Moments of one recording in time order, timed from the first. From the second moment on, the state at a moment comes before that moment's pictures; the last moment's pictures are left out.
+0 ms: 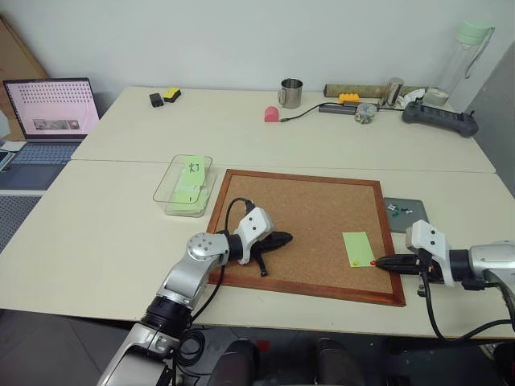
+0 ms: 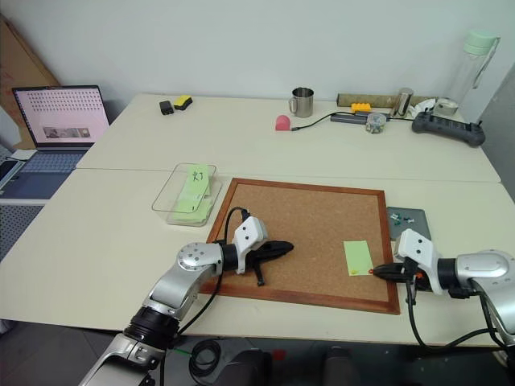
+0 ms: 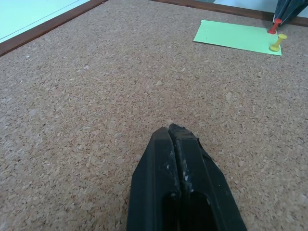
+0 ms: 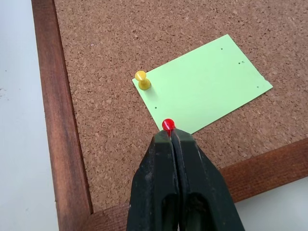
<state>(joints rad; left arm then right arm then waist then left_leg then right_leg) -0.39 0.34 -0.29 0.16 -0.12 0.16 -0.91 -0.05 -0.97 -0.04 -0.17 0.31 0.38 1.16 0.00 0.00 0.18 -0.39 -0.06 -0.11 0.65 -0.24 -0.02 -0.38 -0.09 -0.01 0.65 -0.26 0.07</state>
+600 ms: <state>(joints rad) -0.39 0.34 -0.29 0.16 -0.12 0.17 -0.91 -0.04 -0.95 -0.04 -0.17 0.29 0.29 1.17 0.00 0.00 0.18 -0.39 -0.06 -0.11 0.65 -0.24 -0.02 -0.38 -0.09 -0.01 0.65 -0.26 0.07</state>
